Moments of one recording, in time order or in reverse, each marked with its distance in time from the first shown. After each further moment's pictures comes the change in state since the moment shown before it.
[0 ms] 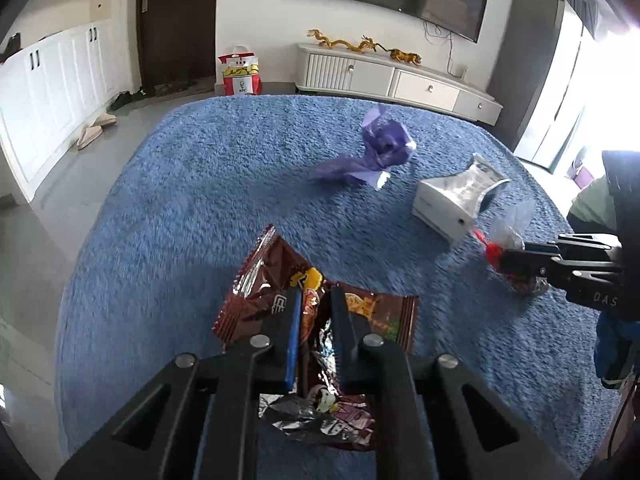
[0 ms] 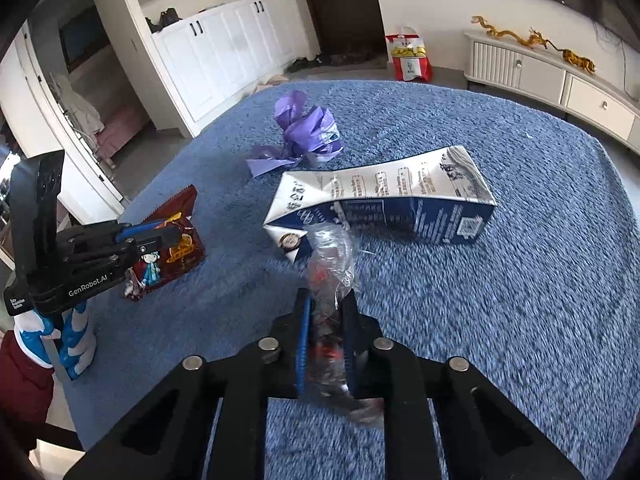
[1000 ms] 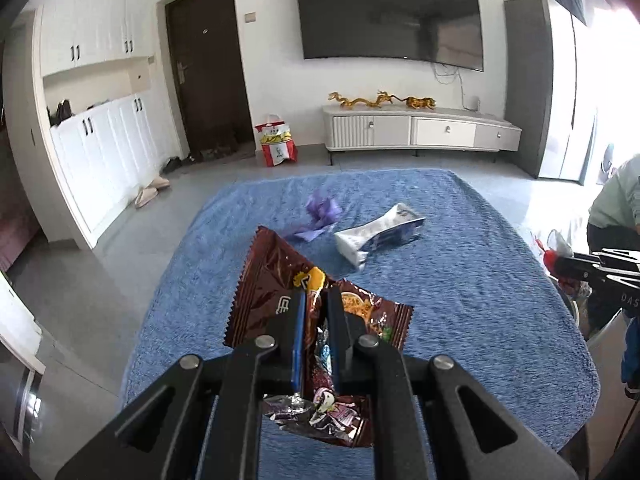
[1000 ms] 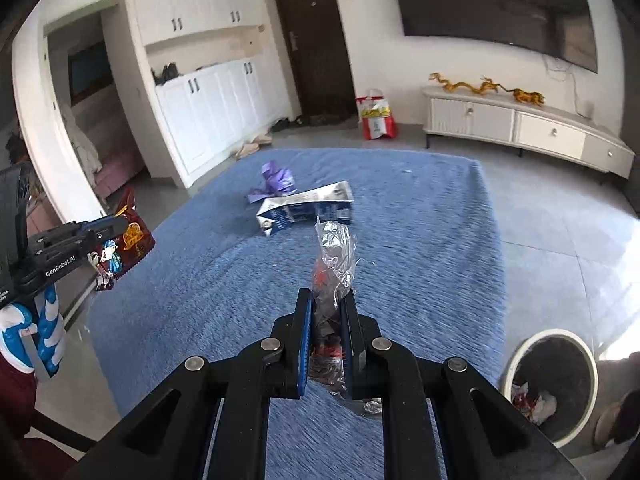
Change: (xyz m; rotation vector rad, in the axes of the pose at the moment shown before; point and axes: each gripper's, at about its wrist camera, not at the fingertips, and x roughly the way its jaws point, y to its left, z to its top) left arm -0.143 -0.134 -0.027 0.080 -0.213 0.230; right arm -0.182 -0.055 -0.097 0.042 -0.243 -0.071
